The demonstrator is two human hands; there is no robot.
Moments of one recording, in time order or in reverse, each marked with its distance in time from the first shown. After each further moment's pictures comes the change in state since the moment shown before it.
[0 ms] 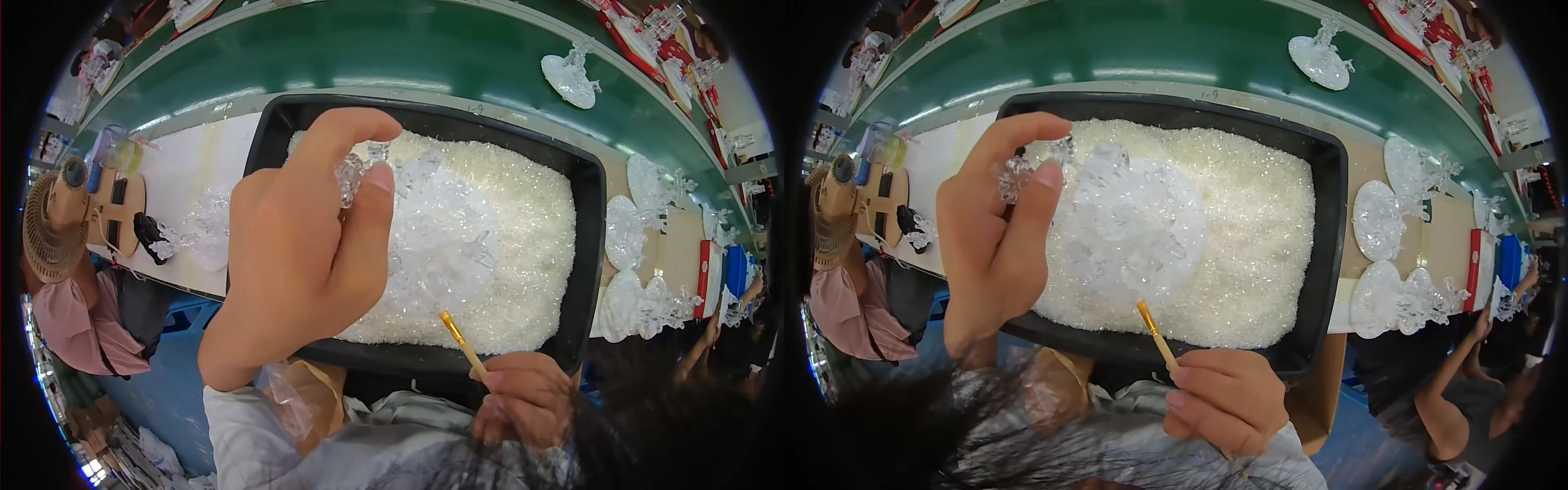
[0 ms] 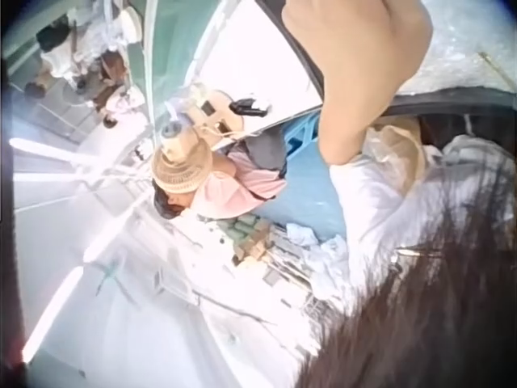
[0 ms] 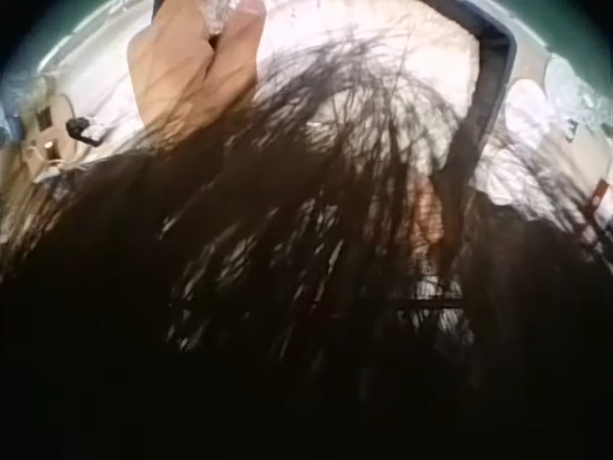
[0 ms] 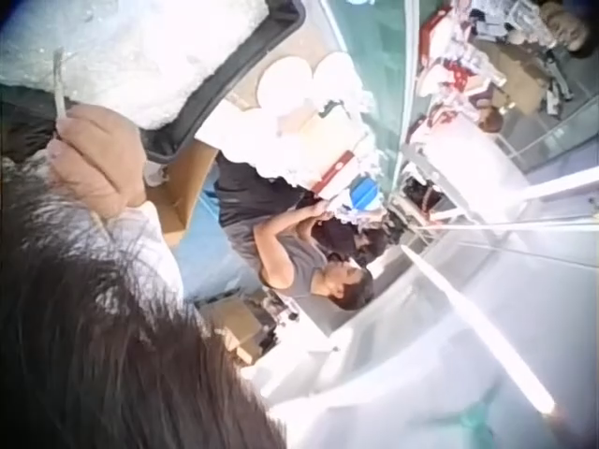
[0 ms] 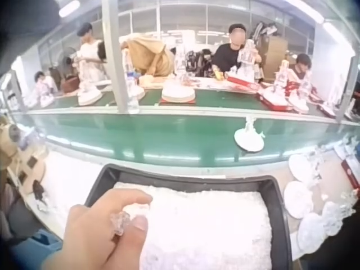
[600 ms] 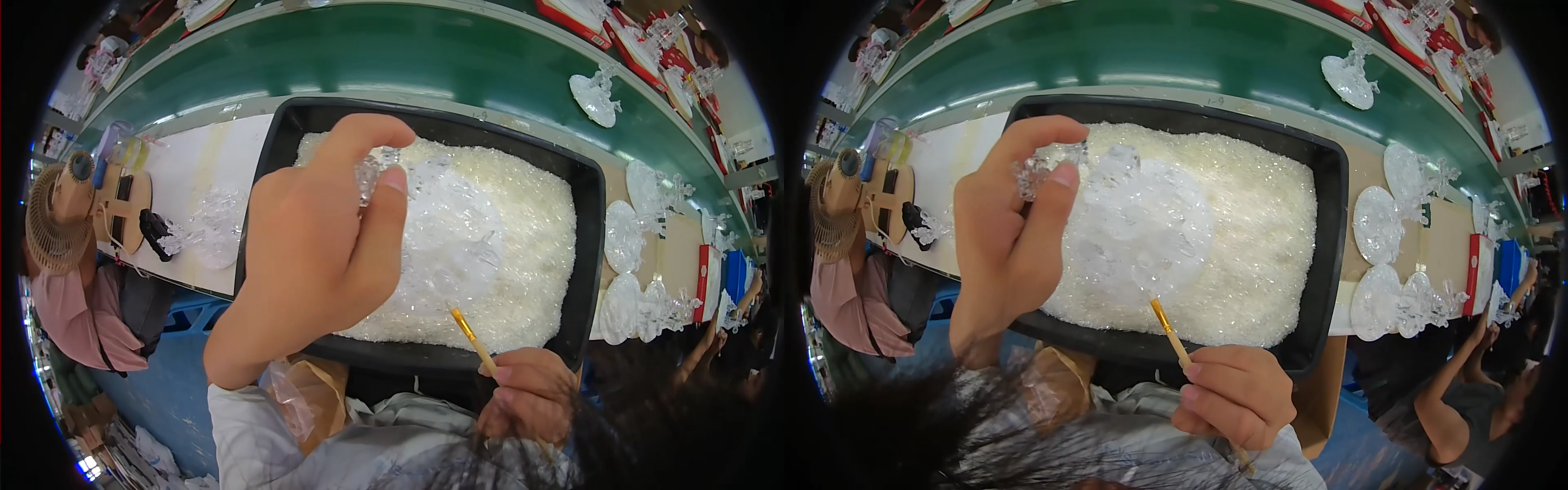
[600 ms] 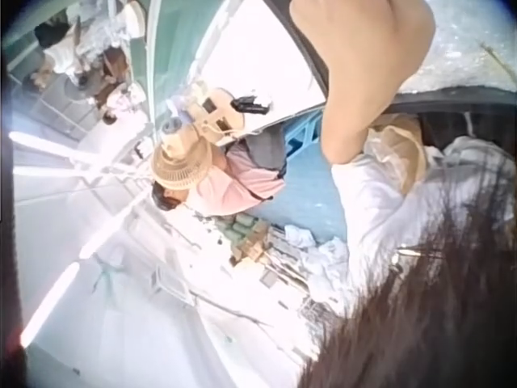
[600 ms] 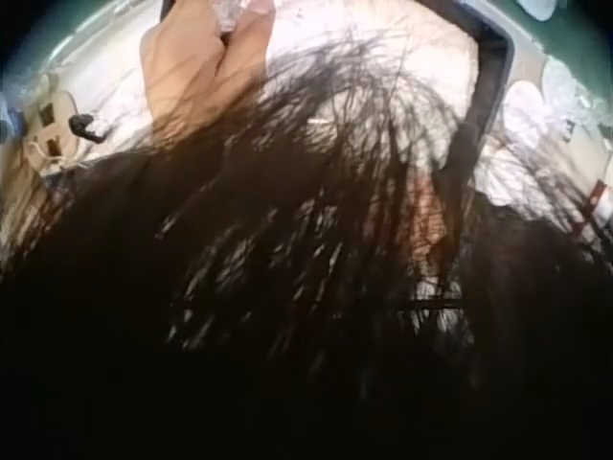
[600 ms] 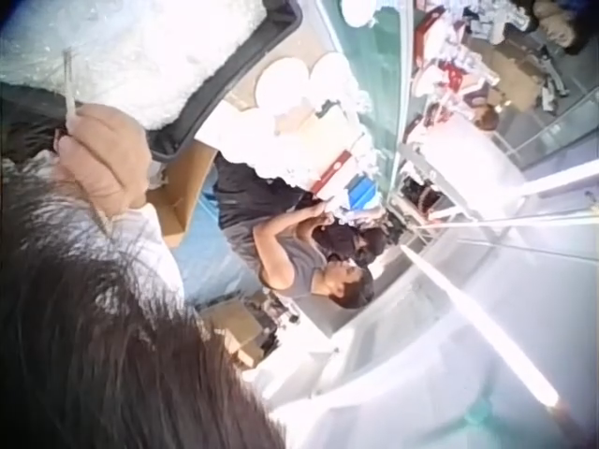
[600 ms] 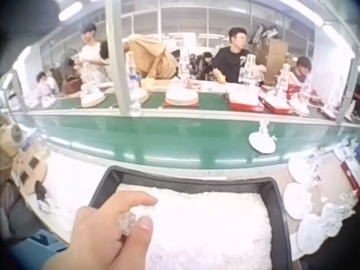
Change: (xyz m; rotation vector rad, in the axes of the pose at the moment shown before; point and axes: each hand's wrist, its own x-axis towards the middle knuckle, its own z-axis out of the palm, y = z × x) left_hand -0.005 -0.003 -0.001 -0.027 -0.009 -0.033; right_hand -0.004 0.008 0.011 0.001 0.058 -0.069
